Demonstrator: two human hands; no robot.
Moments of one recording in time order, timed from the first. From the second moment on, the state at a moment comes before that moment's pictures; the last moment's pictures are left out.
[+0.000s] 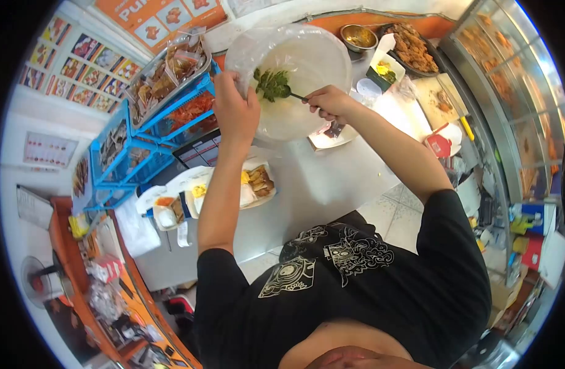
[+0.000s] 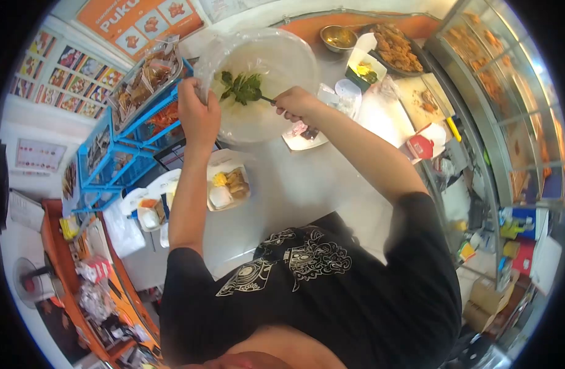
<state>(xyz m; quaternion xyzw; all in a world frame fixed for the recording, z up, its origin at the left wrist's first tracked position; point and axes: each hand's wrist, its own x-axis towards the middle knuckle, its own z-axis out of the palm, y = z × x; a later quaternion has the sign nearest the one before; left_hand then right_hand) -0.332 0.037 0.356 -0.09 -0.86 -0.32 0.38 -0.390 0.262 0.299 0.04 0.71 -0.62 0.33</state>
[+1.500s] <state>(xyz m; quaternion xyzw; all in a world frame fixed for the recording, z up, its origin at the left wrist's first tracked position) 0.155 -0.172 0.313 0.65 -0.66 -0.21 0.32 -0.167 0.185 0.158 -0.36 0.87 -0.31 0.12</state>
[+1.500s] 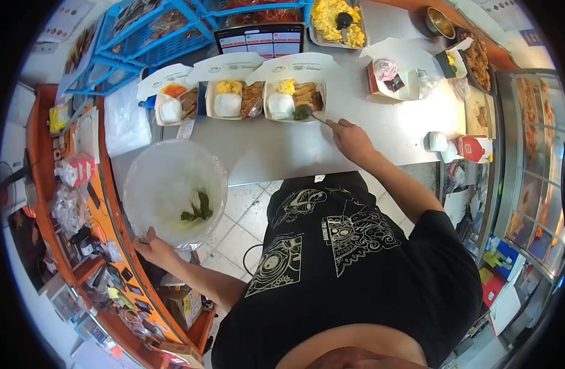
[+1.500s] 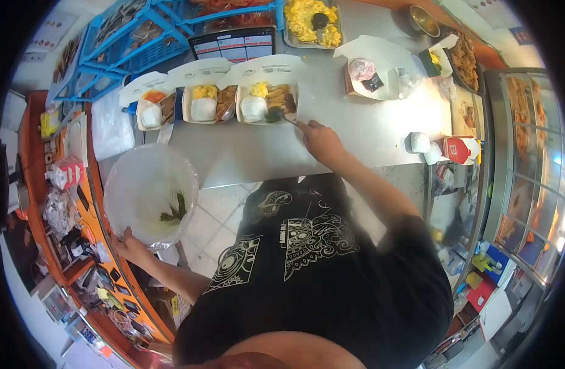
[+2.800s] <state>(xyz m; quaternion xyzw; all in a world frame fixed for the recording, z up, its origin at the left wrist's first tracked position) 0.089 -0.104 0.273 0.30 -0.84 -0.17 0.42 -0.053 -0.041 0.146 -0.39 0.78 -0.25 0.42</state>
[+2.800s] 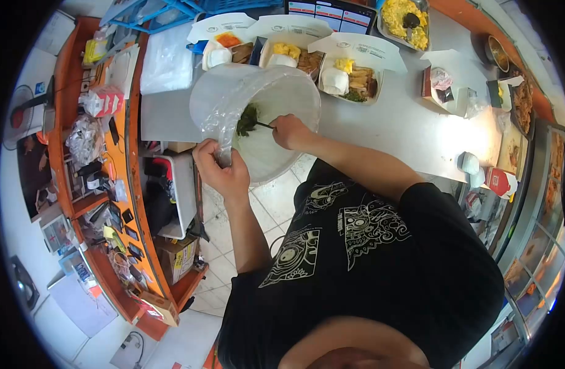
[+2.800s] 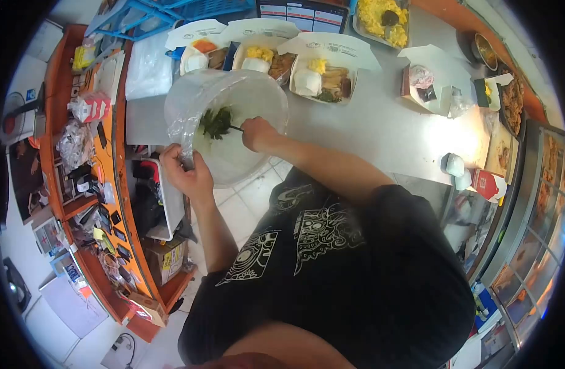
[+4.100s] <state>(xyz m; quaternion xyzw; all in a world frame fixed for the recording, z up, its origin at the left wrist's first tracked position) 0.110 -0.149 0.259 0.50 -0.67 -0.27 0.49 -0.144 -0.010 0.248 -0.17 0.40 -0.51 0.74</state>
